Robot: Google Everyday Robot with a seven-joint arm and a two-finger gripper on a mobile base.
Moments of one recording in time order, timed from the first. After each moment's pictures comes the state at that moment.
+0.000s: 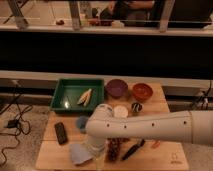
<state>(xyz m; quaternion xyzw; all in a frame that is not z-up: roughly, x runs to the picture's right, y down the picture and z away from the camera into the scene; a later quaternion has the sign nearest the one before) -0.065 0.306 0.663 -0.37 -0.23 -0.26 0.86</state>
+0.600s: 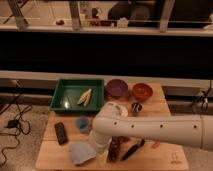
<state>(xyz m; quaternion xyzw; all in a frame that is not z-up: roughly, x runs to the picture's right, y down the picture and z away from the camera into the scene) -0.055 0.288 0.667 -0.35 -0.25 -0.24 0.87</state>
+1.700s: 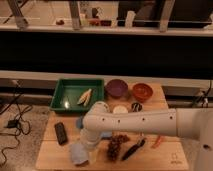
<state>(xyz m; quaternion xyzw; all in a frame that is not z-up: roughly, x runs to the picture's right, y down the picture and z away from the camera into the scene) -0.107 0.302 0.701 -0.37 -0.28 -0.25 0.85</state>
